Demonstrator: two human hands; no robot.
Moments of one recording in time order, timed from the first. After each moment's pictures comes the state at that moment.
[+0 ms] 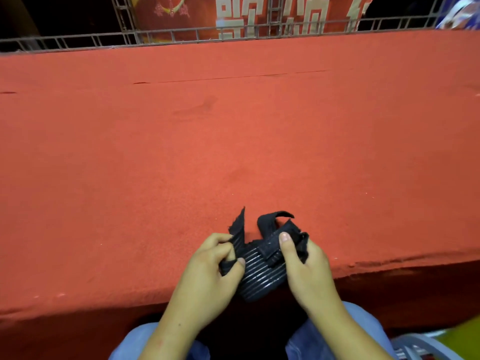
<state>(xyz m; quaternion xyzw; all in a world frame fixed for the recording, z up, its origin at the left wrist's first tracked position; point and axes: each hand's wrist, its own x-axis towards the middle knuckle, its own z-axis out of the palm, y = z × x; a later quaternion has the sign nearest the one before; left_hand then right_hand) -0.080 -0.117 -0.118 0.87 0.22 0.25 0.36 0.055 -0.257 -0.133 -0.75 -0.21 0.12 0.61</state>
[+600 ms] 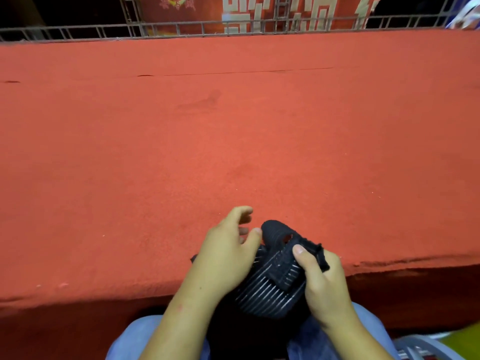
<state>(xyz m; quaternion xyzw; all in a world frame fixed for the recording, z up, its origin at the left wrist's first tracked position) -0.051 -0.124 -0.083 0.85 0.28 0.18 0.41 0.042 -0.270 -0.130 -0.64 -0.22 0.16 0.72</state>
